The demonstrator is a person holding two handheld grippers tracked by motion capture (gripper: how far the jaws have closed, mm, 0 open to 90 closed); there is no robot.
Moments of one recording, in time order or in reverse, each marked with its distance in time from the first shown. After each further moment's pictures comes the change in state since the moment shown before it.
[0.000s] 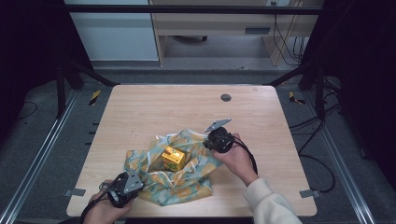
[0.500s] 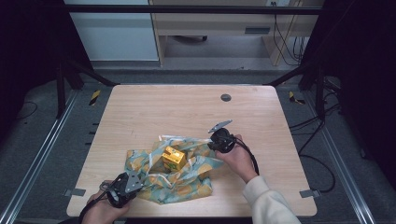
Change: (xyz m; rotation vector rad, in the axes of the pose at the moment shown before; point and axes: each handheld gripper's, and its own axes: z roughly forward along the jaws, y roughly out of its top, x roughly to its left) left arm 0.001 -0.003 0.006 0.068 0.005 0.014; right arm -0.017 -0.015 0.018 0.070 -0.030 0.058
